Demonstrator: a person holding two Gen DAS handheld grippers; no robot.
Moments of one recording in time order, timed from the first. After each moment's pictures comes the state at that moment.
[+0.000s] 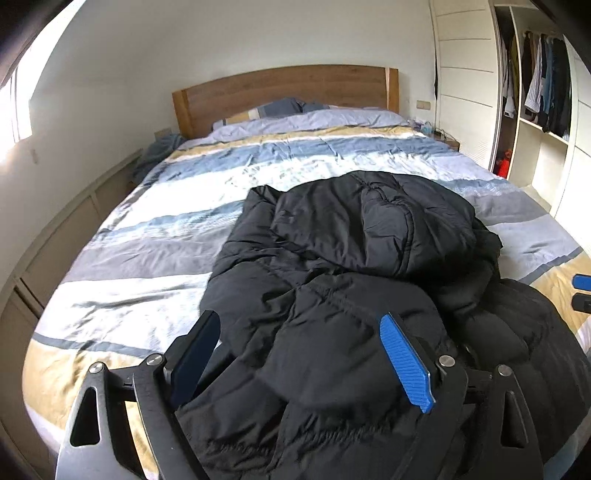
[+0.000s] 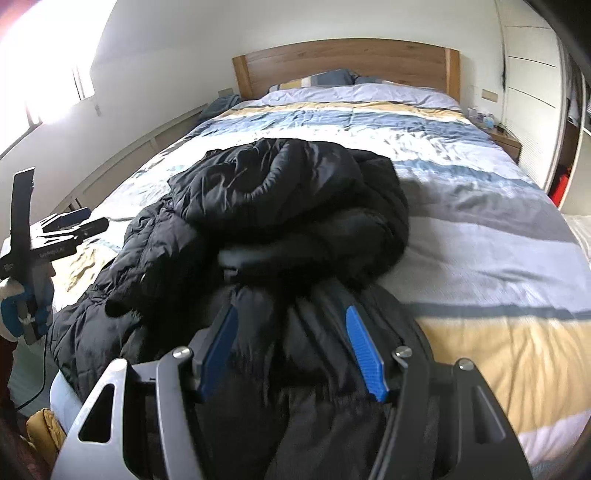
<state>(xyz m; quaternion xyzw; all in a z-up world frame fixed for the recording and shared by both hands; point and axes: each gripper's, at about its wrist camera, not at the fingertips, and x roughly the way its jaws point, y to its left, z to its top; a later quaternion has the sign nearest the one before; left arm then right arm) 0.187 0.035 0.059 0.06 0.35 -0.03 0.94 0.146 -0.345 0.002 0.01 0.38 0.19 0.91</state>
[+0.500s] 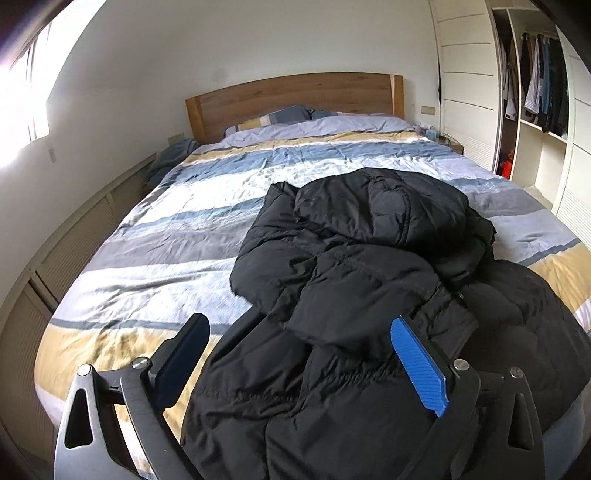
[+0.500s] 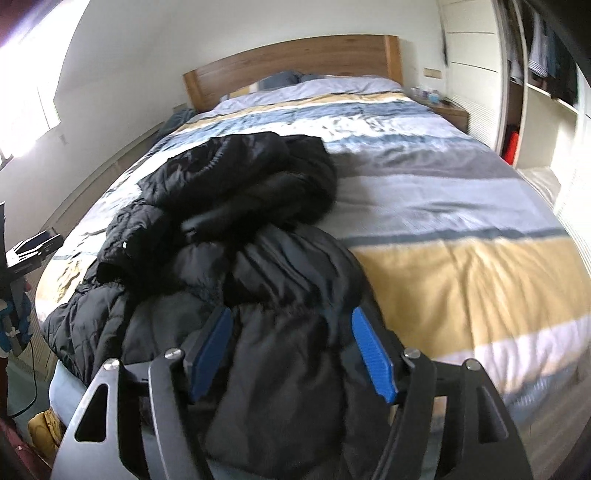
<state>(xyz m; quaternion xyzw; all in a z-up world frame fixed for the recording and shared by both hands) 0.124 0.054 0.060 0.06 0.33 -0.01 0.94 0.067 -0.415 -0.015 0.06 0.39 0.11 0.91</state>
